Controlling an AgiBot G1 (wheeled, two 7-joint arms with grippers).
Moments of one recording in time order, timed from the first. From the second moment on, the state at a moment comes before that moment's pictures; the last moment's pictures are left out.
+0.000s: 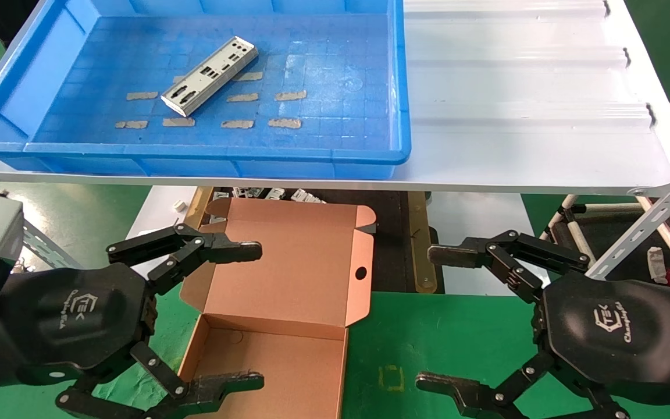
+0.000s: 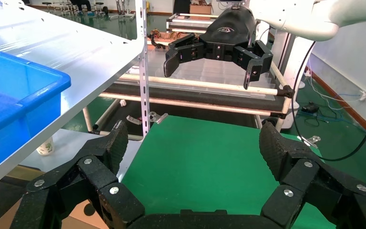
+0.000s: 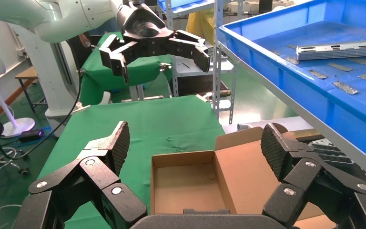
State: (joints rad) left arm -1.08 0.61 0.28 -1.28 0.73 1.50 -0.19; right arm 1.10 -0.57 -0.39 1.27 -0.65 -1.45 0.13
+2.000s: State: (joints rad) left arm -1.74 0.91 0.46 -0.49 1.19 1.23 -0.09; right arm 1.10 -0.57 -0.39 1.27 -0.65 -1.45 0.13
